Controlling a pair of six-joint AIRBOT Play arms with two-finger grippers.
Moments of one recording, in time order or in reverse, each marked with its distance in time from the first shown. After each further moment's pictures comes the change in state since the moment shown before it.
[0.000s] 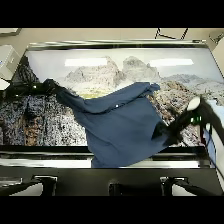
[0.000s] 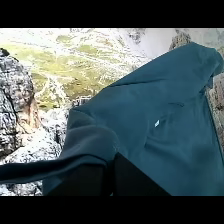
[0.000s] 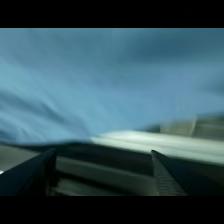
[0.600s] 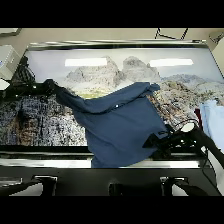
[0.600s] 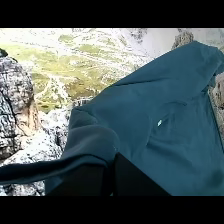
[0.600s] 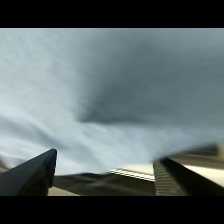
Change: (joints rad) left arm 0.003 -0.002 -0.001 0.003 -0.002 0.010; right arm 0.001 0.106 -0.357 0.208 -0.350 0.047
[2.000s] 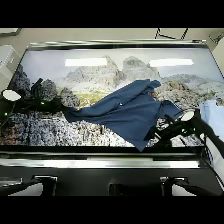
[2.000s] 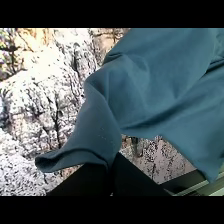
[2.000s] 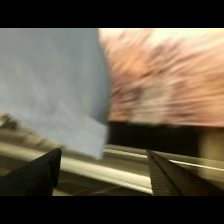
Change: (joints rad) left arm 0.006 -0.007 -0.183 0.052 -0.119 -0.004; right arm 0.001 -0.127 0.165 0.017 0.067 -0.093
